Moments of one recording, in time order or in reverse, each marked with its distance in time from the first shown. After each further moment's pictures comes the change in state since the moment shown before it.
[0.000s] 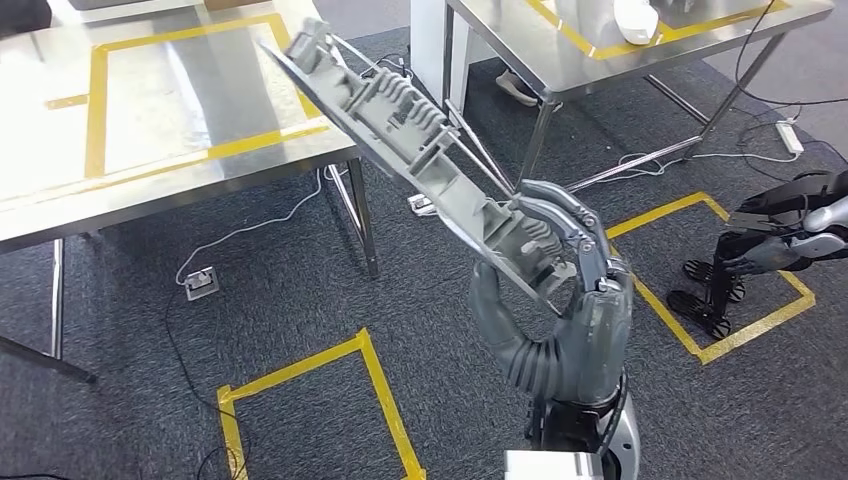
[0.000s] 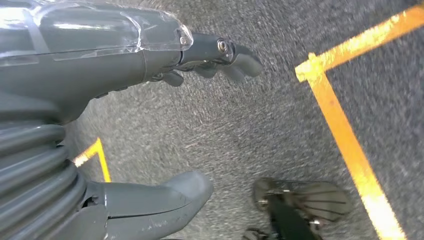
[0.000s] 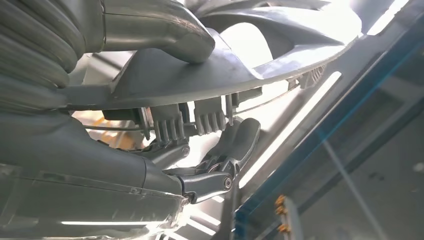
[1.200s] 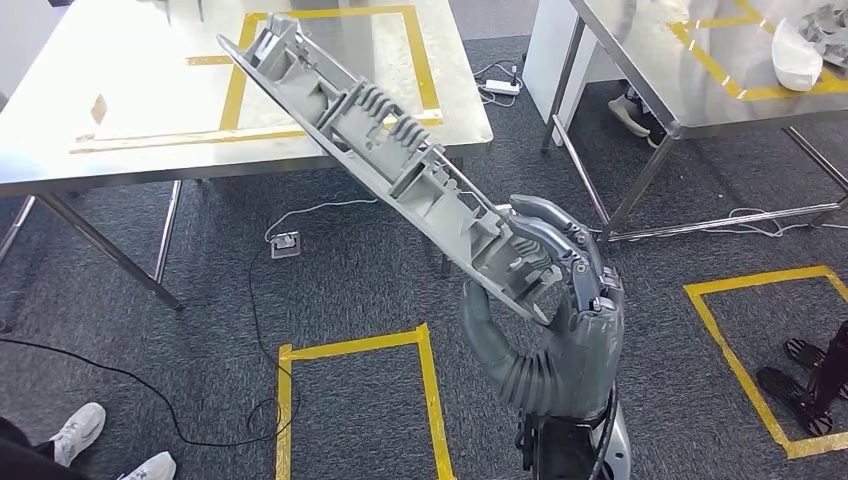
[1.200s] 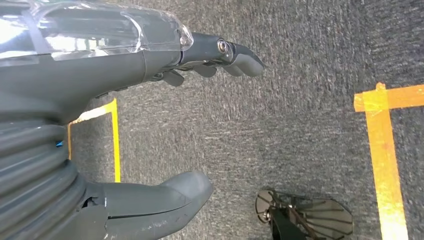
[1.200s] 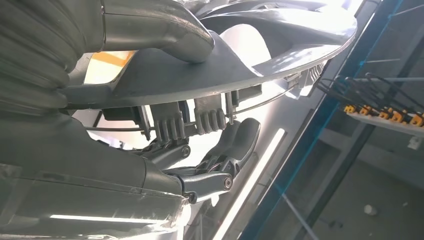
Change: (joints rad) left arm 0.007 0.013 -0.002 0.000 0.000 0.002 0.024; right arm 0.050 0.035 -0.004 -0.002 -0.060 0.000 -0.131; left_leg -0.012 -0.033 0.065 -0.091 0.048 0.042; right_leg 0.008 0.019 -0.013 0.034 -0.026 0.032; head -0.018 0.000
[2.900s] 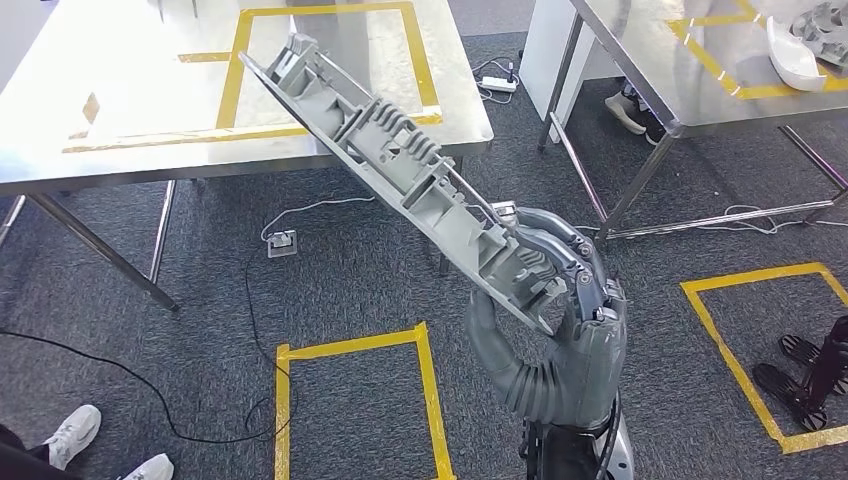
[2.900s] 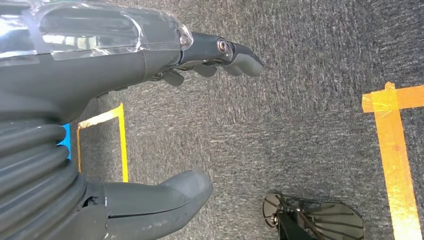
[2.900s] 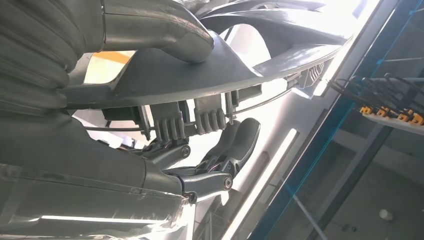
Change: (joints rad) left arm 0.000 0.000 -0.026 0.000 0.000 -0.004 0.029; right arm 0.067 0.012 -0.027 -0.013 0.006 0.000 -0.026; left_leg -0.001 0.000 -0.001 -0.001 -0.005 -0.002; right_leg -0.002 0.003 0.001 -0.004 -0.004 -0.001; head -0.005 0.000
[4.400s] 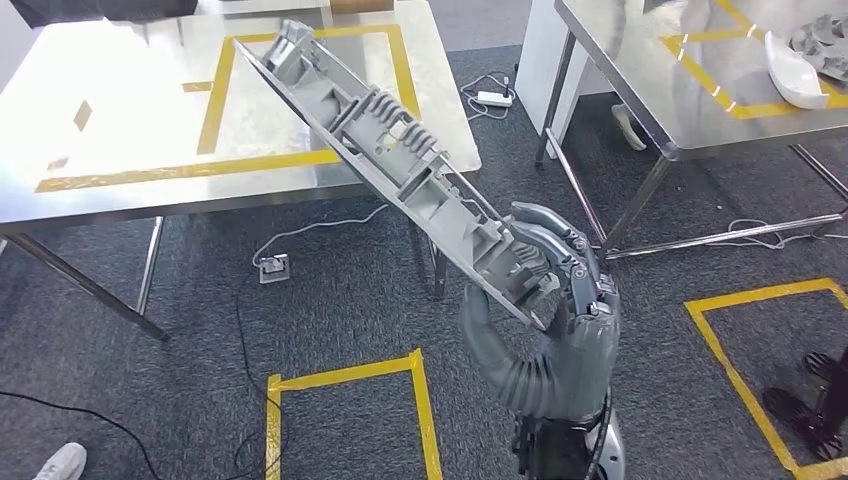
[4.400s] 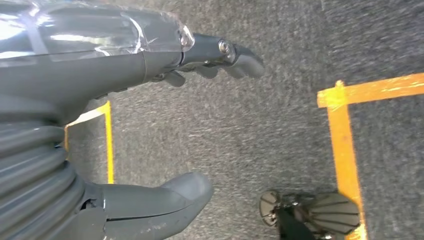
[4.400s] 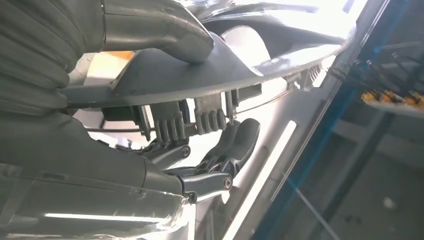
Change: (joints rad) left arm 0.003 0.007 -0.017 0.000 0.000 0.000 -0.007; right arm 0.006 0.024 -0.020 -0.002 -0.006 -0.001 -0.019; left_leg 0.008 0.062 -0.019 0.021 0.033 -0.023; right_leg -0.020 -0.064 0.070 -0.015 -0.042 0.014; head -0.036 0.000
